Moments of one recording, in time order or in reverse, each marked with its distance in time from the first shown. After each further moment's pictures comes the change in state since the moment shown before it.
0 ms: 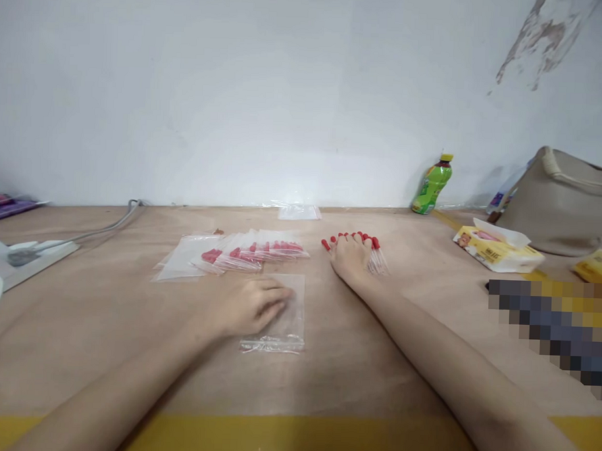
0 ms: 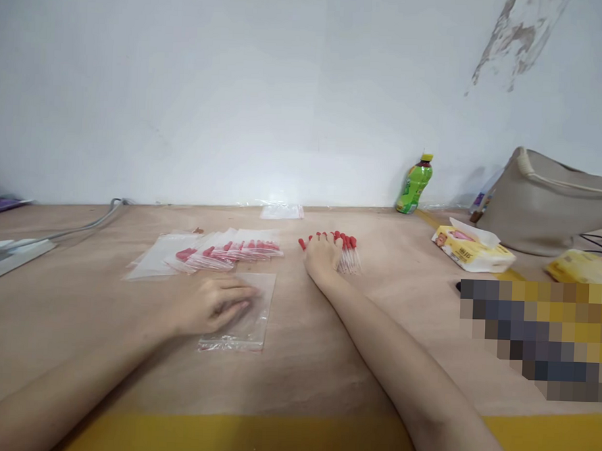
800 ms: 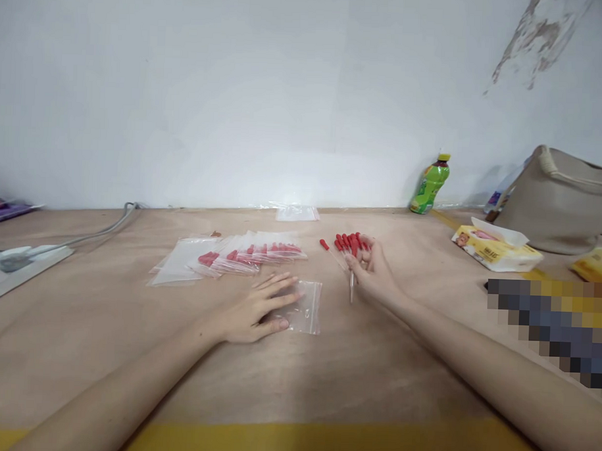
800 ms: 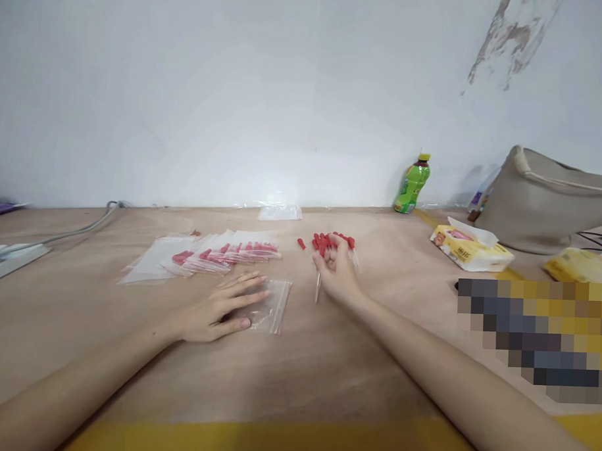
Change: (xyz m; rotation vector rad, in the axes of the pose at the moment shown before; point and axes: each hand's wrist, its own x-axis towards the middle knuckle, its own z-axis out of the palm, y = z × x) left_hand 0.000 -0.022 0.021 -0.010 -0.067 0.143; right_hand -0.041 0.033 -0.036 1.189 -0.099 0.146
